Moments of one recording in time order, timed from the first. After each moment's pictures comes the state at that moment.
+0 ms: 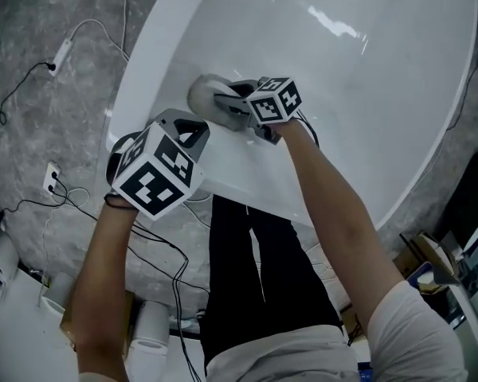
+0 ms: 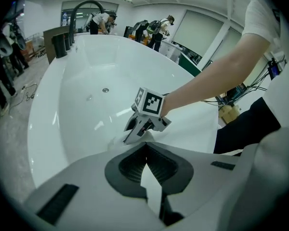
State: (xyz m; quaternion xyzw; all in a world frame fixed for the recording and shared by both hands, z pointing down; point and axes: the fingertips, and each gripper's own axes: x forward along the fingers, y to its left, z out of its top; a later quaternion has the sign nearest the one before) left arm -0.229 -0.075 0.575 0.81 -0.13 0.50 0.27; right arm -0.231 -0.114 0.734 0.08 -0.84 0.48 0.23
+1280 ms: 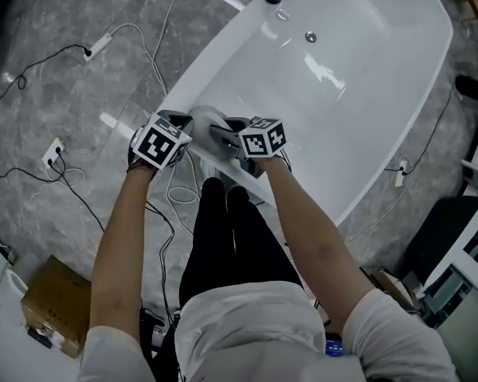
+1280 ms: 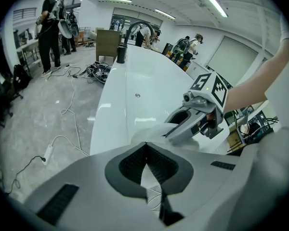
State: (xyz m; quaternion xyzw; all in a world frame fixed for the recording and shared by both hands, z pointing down) left arm -0.320 -0.071 0.525 0.76 -0.32 0.42 0.37; right arm -0.276 -0.065 0.564 0.07 -0.84 0.48 0.24
